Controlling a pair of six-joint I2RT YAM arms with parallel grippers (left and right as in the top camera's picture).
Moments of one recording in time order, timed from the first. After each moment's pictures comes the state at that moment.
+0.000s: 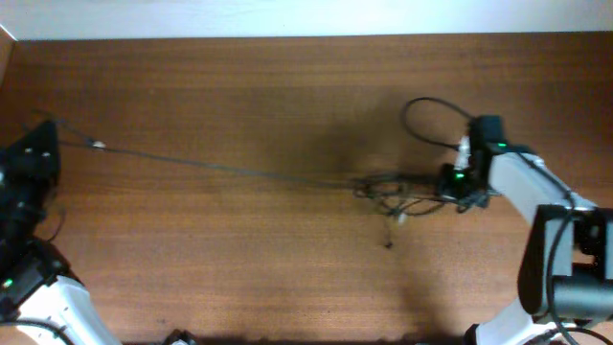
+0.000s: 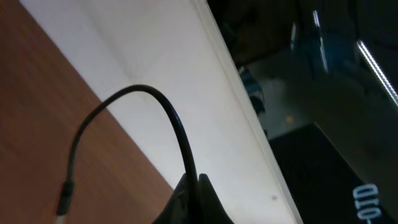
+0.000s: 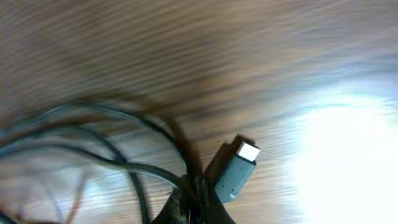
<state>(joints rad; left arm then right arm) 0.88 1.10 0.95 0.05 0.91 -0.98 -0.12 1.82 1.06 -0.68 -0.11 0.25</state>
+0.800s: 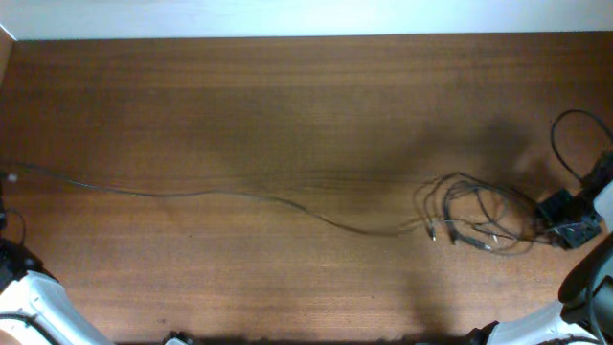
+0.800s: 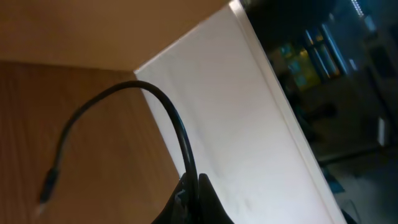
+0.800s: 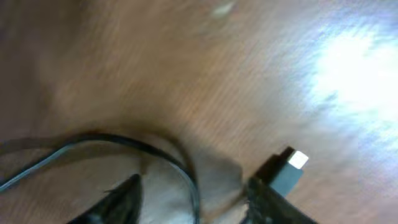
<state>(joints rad) 0.99 1.22 0.98 0.06 0.52 -0.89 -0.67 1.82 1.08 -0.73 0.04 0.38</state>
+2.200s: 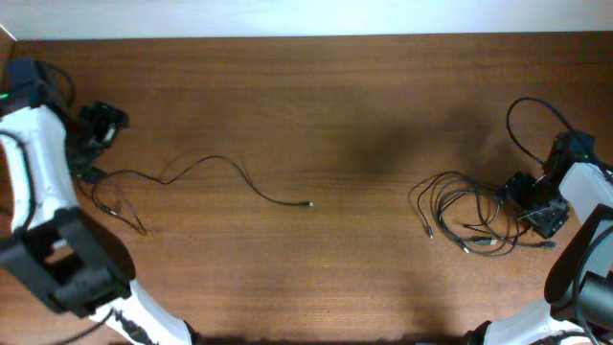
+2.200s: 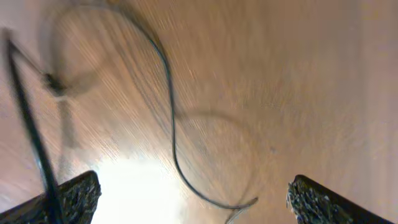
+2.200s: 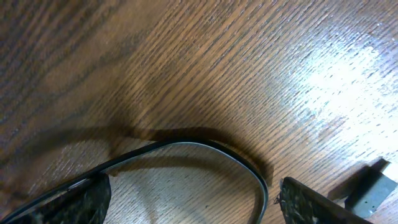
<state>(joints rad) 0.45 1.98 1.81 -1.24 0.17 -0.67 -0.46 1.83 1.09 -0.74 0.04 0.39</state>
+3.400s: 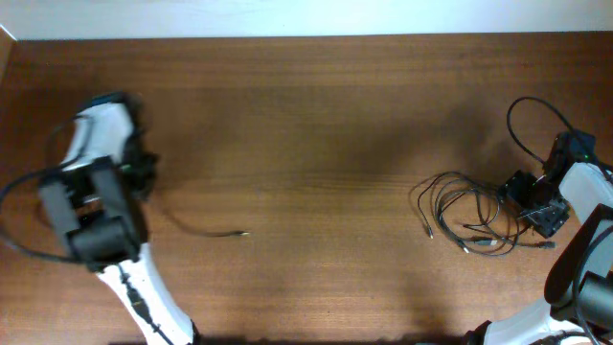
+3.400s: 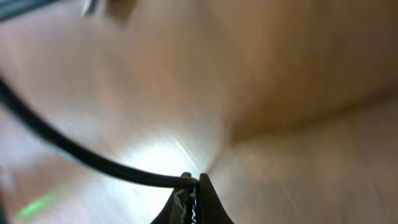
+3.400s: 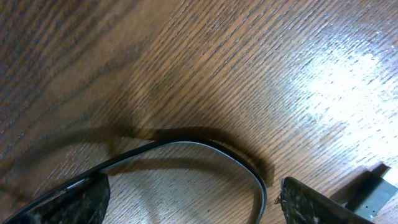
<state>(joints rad) 0.37 2.21 1.69 -1.31 -0.23 -1.18 -0.46 1.83 1.09 -0.73 0.04 0.39</state>
